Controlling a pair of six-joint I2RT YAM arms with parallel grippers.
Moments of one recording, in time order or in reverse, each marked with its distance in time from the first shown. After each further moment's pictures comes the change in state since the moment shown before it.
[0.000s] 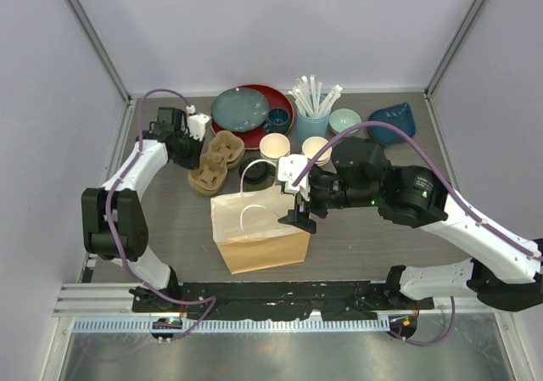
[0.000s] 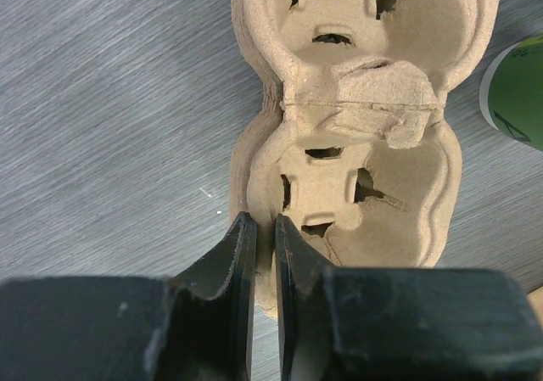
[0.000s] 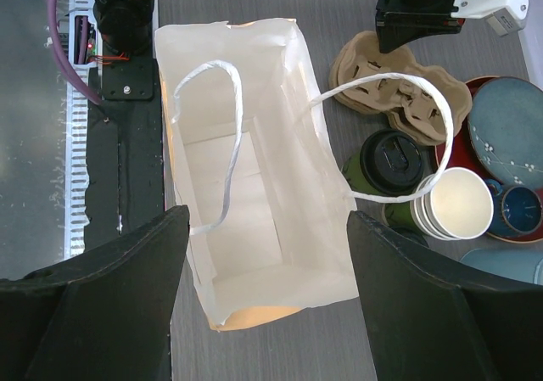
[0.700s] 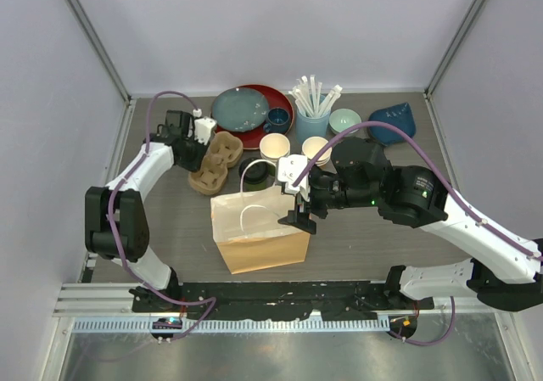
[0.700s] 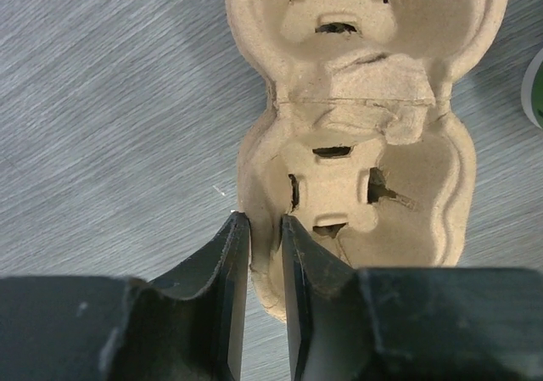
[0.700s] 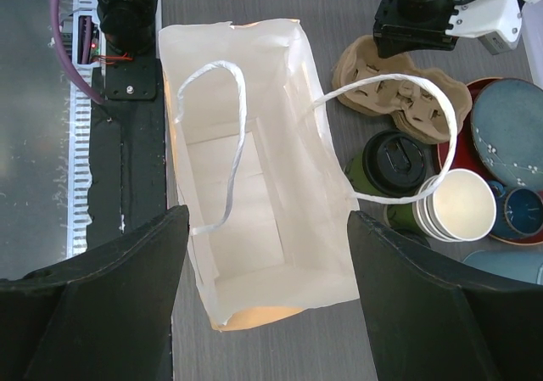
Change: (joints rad) left arm -0.046 0.000 -0.028 0.033 -0.097 0.016; right arm 0.000 0.000 0.000 -0.001 -0.006 0.000
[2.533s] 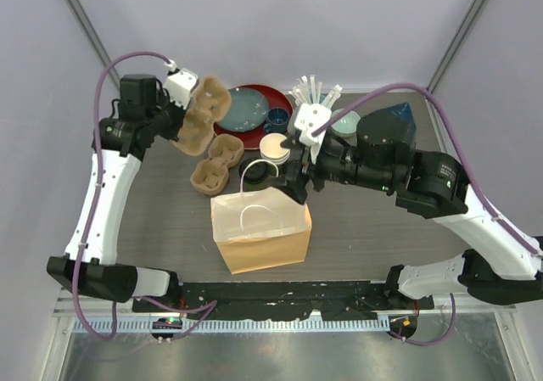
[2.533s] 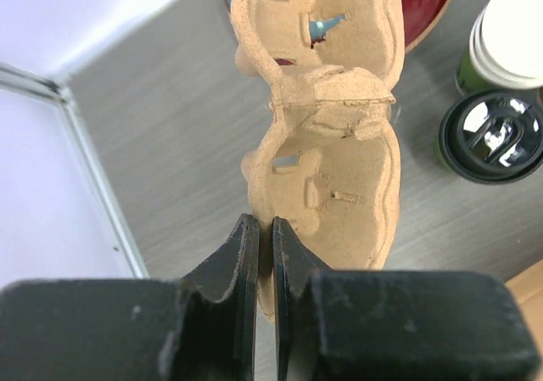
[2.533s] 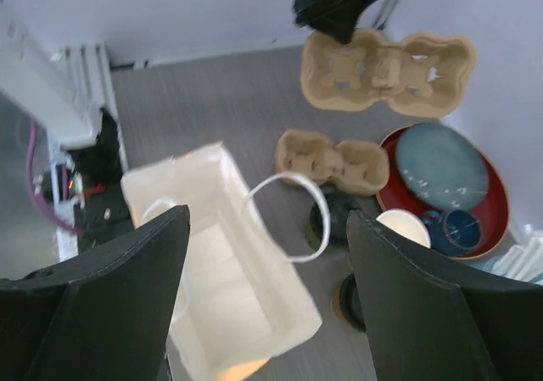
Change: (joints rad) left arm -0.045 -0.273 0.374 -0.297 -0.026 0.038; right arm 0.000 0.050 0.210 0.064 0.119 0.152
